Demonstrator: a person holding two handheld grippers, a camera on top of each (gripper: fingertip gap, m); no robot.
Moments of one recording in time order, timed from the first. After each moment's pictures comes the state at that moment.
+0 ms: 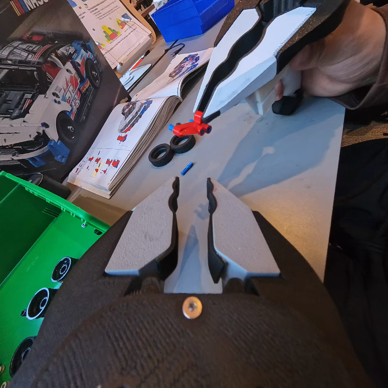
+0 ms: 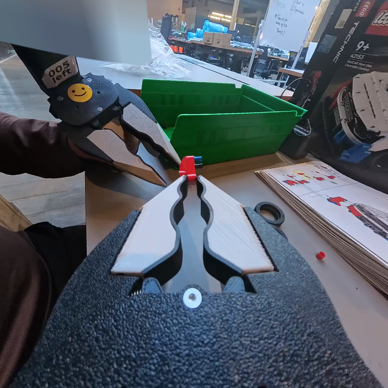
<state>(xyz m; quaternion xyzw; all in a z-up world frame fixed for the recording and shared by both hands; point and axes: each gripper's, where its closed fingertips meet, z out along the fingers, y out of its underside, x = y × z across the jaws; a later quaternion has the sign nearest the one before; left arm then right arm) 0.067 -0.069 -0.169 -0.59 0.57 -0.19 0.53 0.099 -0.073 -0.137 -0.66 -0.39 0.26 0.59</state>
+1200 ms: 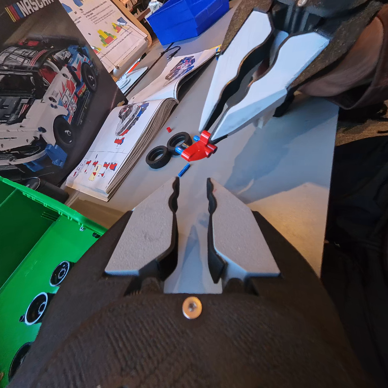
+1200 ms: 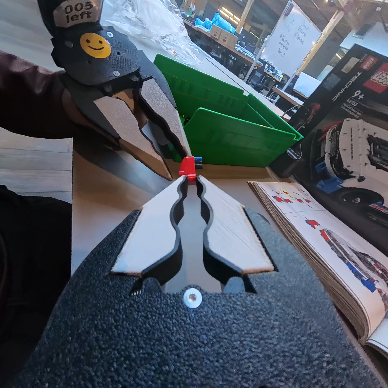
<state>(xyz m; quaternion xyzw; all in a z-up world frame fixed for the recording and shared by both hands) 0.068 -0.073 -0.169 -0.58 0.58 -0.19 0.53 0.084 -0.084 -0.146 -0.62 -0.47 0.16 0.61</state>
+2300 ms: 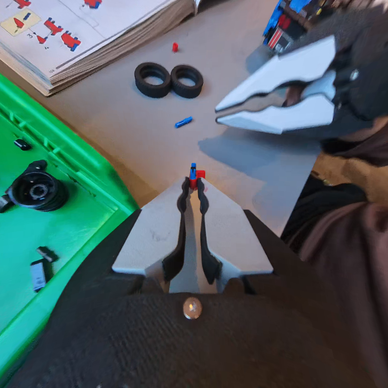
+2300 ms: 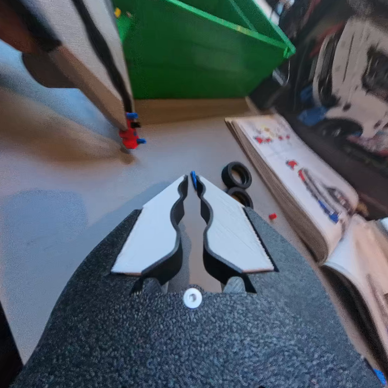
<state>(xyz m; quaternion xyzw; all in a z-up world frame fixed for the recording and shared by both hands) 0.050 -0.061 -0.196 -0.79 0.44 -0.29 0.31 0.117 -0.040 -0.190 -0.74 -0.43 0.02 0.51</state>
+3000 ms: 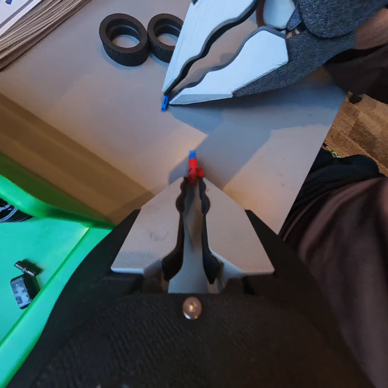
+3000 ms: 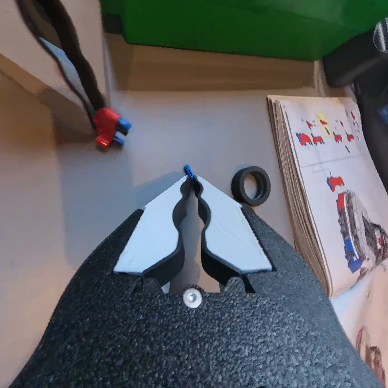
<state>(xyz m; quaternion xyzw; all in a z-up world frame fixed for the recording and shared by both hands) 0.054 -0.073 -0.218 -0.80 0.49 -0.26 0.24 0.108 -0.016 -0.221 -0.75 -0.56 0.02 0.36</state>
